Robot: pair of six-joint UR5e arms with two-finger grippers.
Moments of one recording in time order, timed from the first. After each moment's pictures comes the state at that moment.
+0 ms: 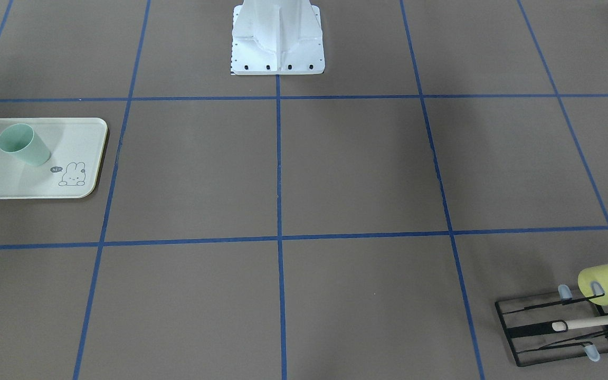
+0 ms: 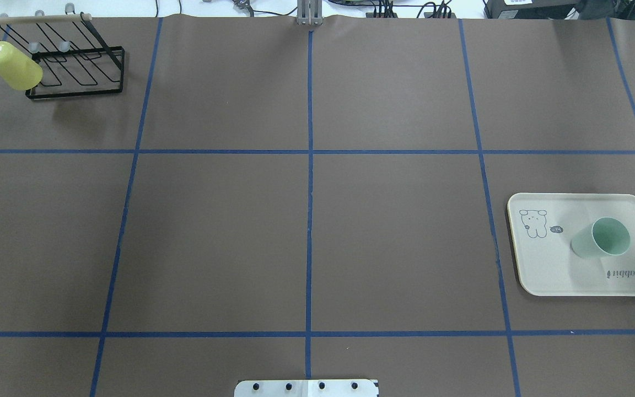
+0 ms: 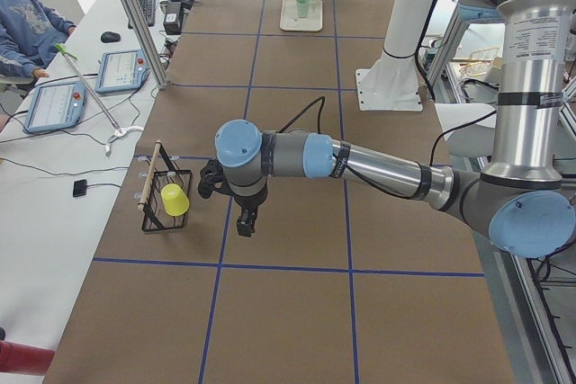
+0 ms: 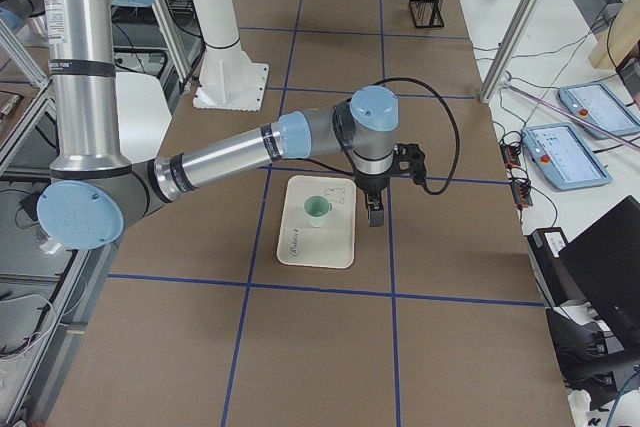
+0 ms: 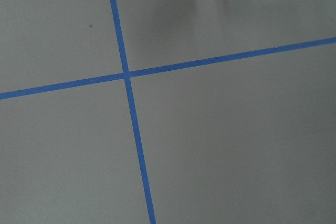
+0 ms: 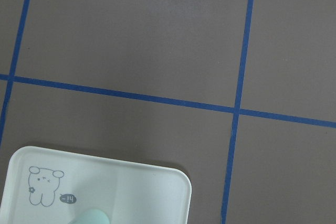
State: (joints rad) left arm -1.60 -1.56 -1.83 -1.32 -2.45 0.20; right arm 1.51 -1.56 1.93 -1.75 2.32 0.04
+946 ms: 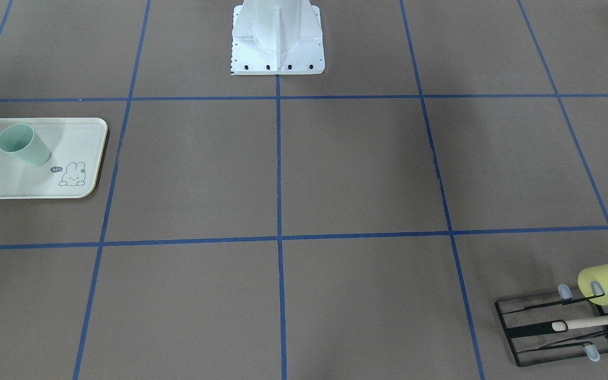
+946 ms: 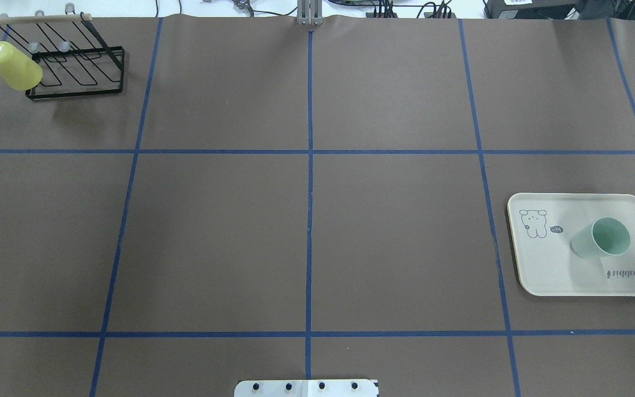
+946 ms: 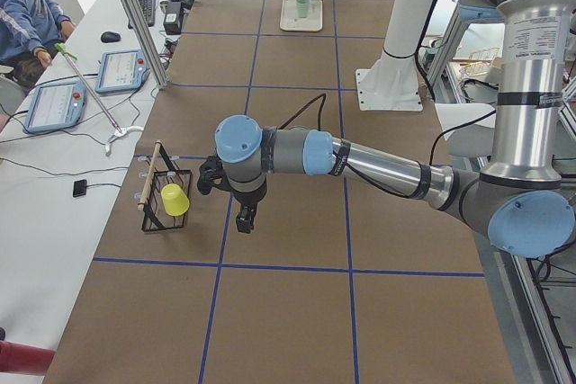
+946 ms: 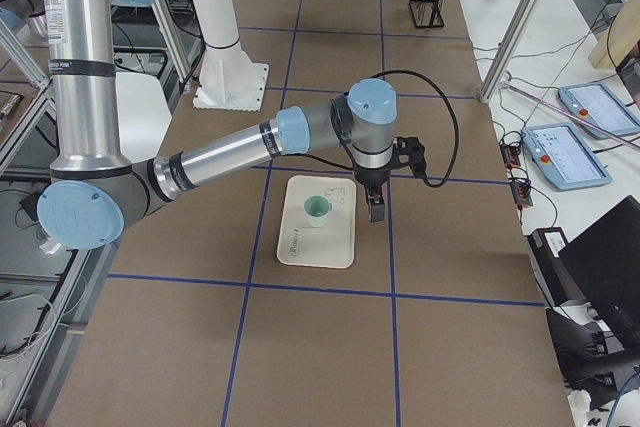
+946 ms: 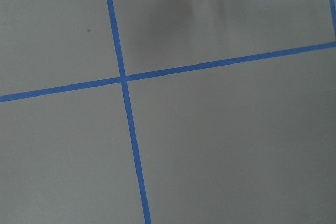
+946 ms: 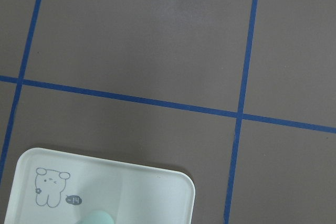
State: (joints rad) left arm -1.60 -1.57 -1.84 -1.32 -2.45 0.18; right arm 1.51 -1.55 1.95 -1.75 2.32 0.04
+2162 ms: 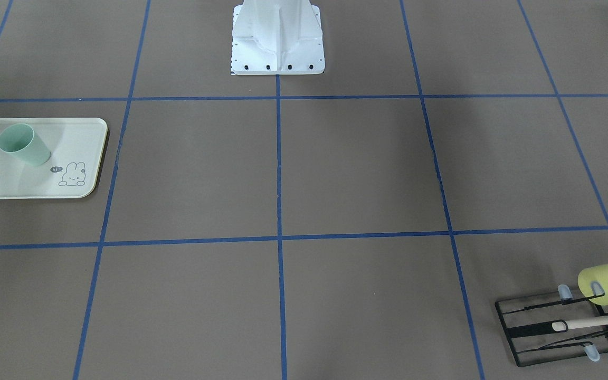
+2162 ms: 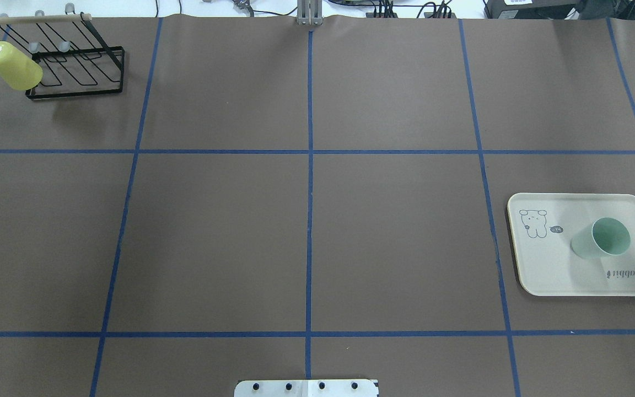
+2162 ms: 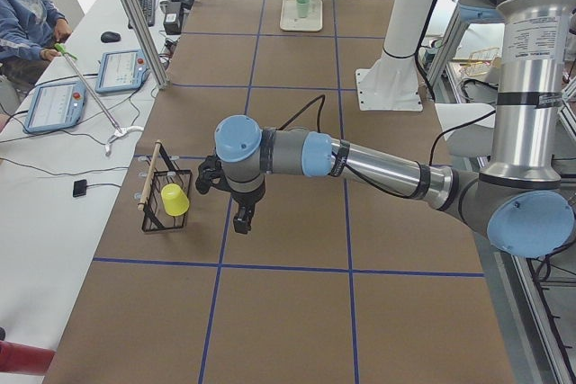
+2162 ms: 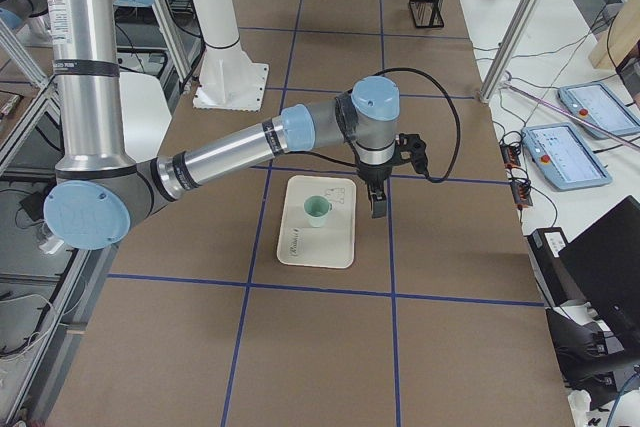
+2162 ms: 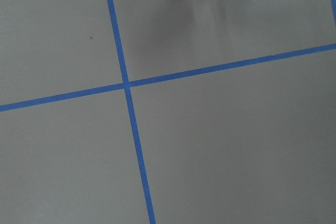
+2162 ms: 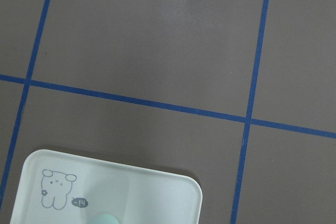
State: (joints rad) left arm -1.59 -1.57 -1.84 -1.35 -2.44 0.18; right arm 1.49 -1.54 1.94 -1.75 2.31 0.05
